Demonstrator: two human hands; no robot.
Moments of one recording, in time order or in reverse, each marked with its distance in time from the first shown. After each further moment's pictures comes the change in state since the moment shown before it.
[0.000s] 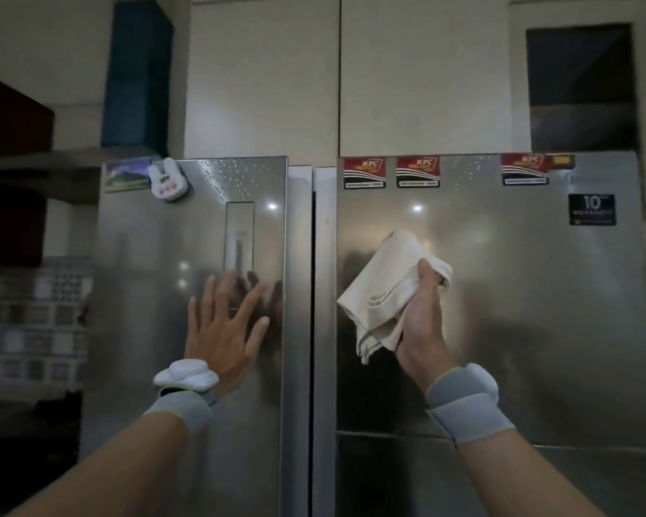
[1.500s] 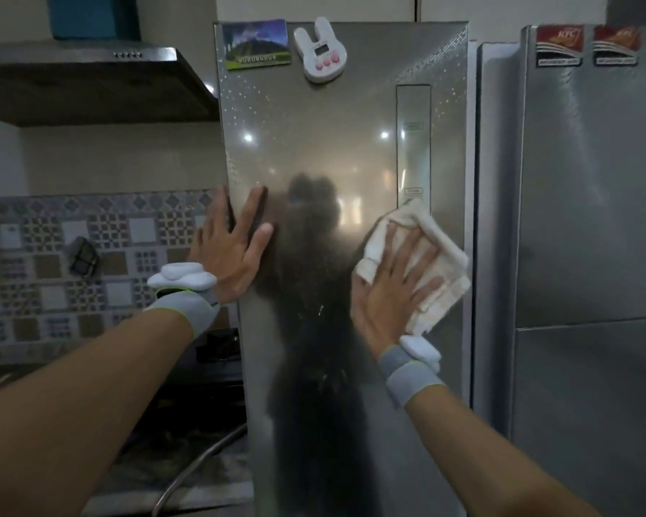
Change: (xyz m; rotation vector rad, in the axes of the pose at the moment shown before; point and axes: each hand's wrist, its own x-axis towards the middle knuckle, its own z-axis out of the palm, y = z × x) left_hand 0.042 -0.295 0.013 -0.278 -0.116 0.100; right_hand -0.042 0.297 0.209 -1.580 0.479 -0.540
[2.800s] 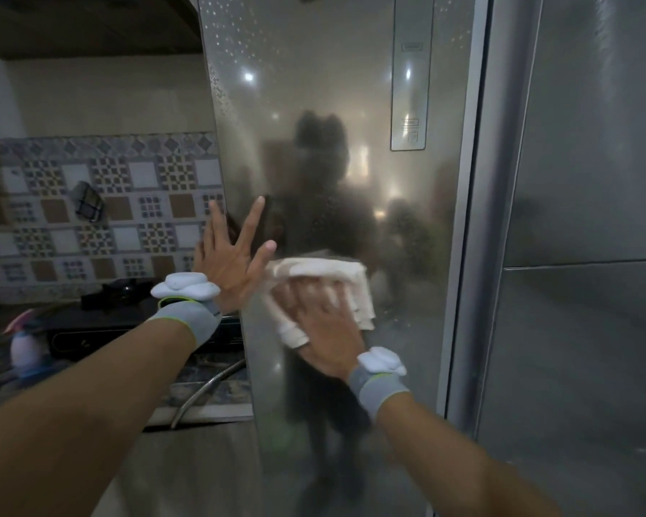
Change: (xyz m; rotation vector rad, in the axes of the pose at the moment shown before) left_hand -0.089 0.004 0.036 0.045 -0.161 -0.099; right_hand -0.122 0.037 0.032 -0.062 -0.543 -0.761
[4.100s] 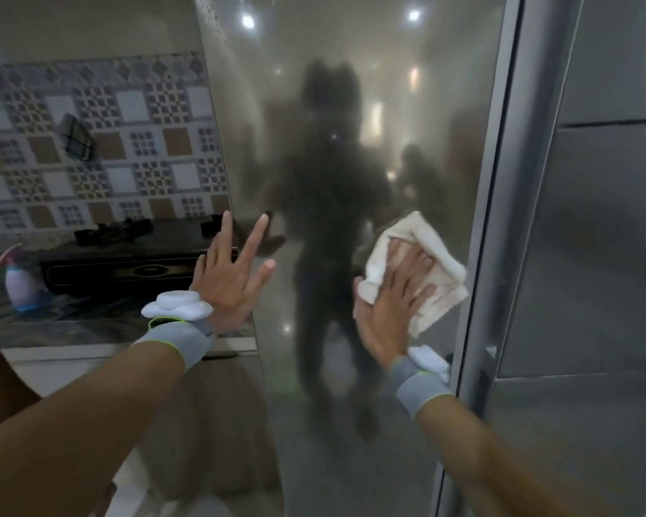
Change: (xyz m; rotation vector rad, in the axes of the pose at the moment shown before) left_hand -0.151 -0.058 0.125 0.014 -0.211 0.026; right_hand -0.122 -0.009 0.124 0.357 0.366 0.693
